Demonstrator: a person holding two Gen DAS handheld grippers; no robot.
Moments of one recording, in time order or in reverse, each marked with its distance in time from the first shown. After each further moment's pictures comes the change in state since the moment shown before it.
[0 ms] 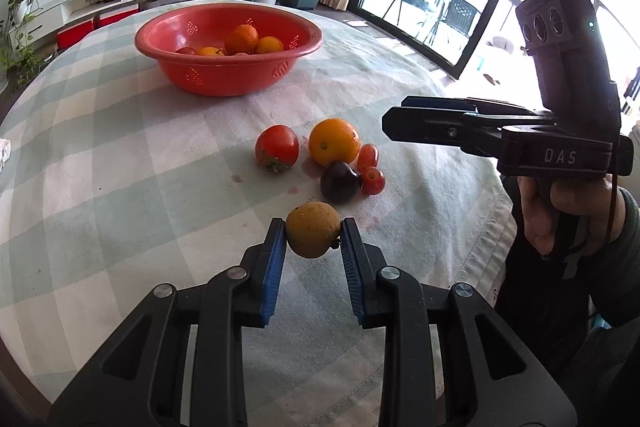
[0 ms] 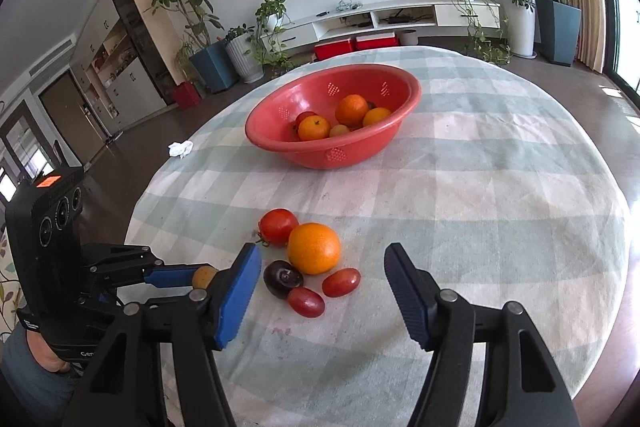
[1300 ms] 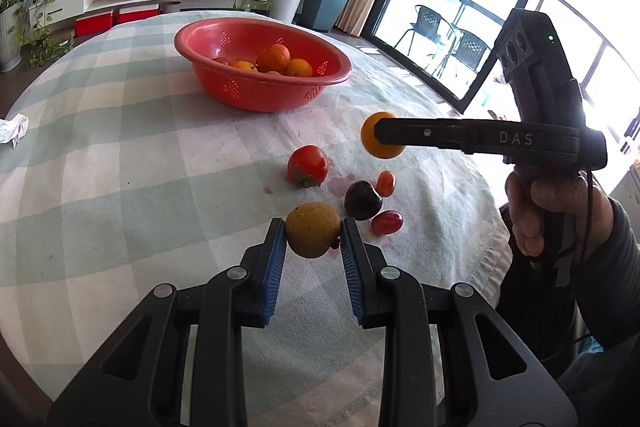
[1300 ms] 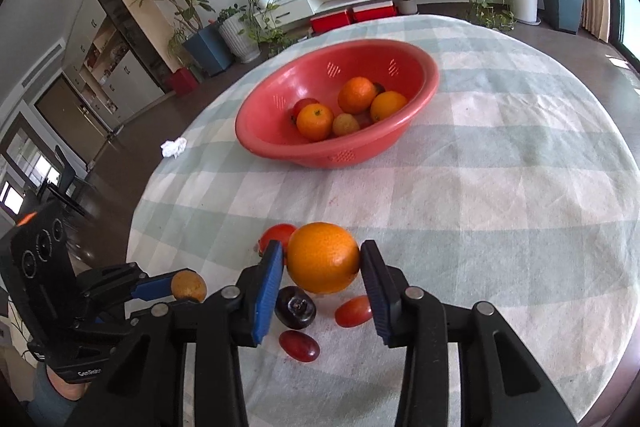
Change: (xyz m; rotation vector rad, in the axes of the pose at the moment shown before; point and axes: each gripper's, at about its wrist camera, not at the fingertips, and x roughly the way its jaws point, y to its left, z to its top) left arm -0.018 0.021 -0.005 -0.098 -0.084 -0.004; right arm 0.019 -0.020 0.019 0.119 0.059 0.042
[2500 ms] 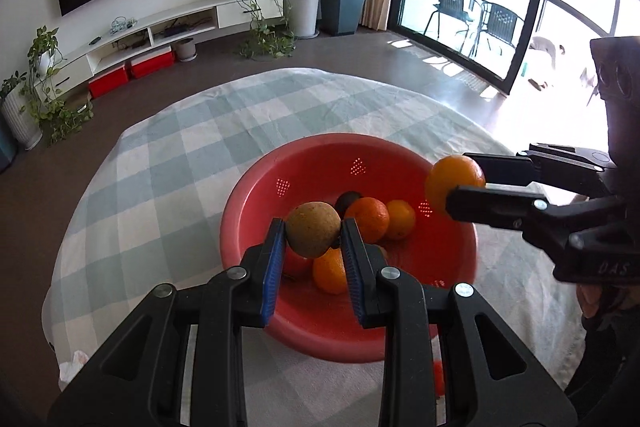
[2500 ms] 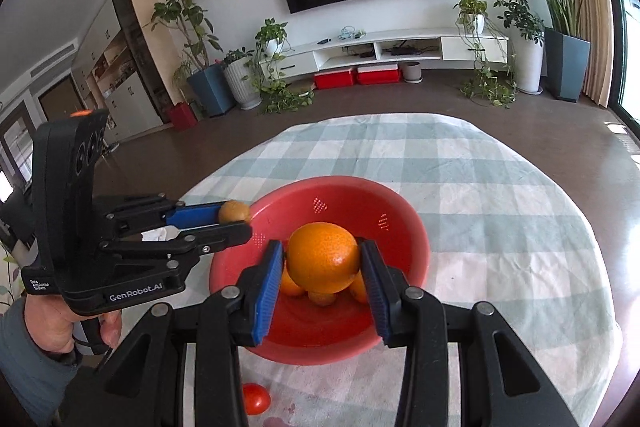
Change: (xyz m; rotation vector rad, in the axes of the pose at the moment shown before) left arm 0.073 0.042 0.194 0.184 0.026 0.203; right arm 0.031 0.013 0.115 -0.173 -0.136 -0.064
